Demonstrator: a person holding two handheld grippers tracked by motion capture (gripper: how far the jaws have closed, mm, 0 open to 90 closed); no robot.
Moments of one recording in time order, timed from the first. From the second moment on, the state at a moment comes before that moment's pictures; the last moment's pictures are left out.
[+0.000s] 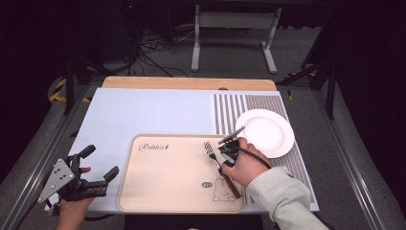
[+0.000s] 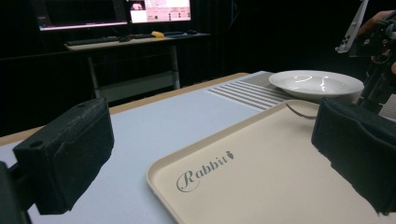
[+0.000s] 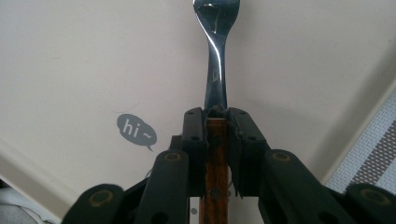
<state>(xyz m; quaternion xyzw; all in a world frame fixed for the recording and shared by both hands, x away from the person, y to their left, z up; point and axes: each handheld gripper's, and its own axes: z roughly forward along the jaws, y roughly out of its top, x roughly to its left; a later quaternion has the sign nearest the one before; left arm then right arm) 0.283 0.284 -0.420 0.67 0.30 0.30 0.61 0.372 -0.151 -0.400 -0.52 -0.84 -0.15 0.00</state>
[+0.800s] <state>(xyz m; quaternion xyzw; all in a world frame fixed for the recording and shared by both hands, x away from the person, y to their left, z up) 0.283 0.284 -0.420 0.67 0.30 0.30 0.61 0.374 -0.148 -0.414 -0.53 -0.84 -0.12 0.01</state>
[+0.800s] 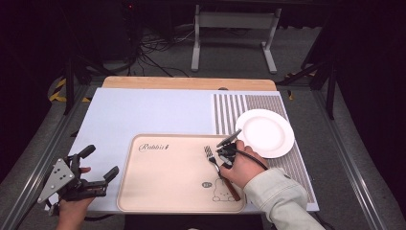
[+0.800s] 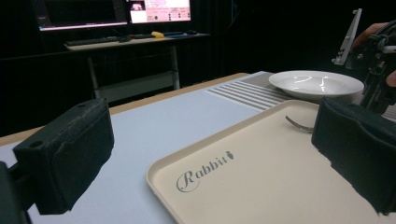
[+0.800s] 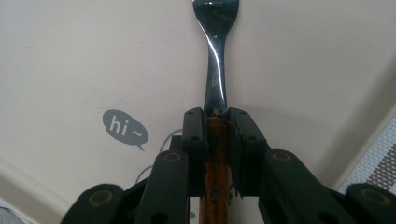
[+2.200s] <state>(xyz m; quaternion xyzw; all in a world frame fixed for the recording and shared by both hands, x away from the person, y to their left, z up) 0.283 0.285 -0.420 0.67 0.30 0.30 0.61 0.389 -0.146 -0.397 -0.30 -0.89 -0.33 -0.09</state>
